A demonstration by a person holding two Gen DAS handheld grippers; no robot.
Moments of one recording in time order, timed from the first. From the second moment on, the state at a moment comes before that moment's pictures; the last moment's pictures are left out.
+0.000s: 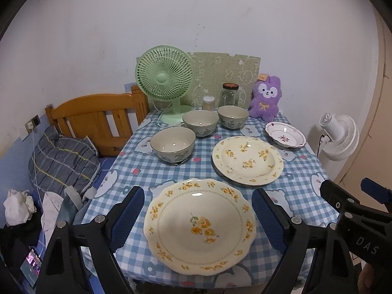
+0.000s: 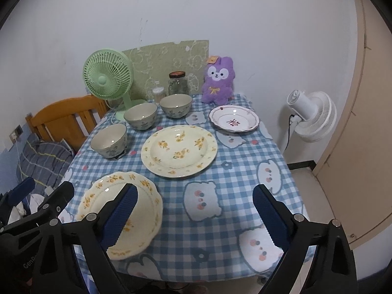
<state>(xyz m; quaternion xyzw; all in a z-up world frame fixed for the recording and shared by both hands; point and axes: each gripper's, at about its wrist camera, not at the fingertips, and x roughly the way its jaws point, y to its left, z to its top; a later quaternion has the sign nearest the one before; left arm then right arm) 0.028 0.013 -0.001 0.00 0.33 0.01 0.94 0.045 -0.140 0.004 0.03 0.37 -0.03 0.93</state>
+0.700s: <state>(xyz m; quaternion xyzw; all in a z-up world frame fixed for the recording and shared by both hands) 0.102 0.060 -0.064 0.01 0.40 0.00 0.91 0.114 -0.082 -0.063 0.03 0.43 -0.03 0.90</state>
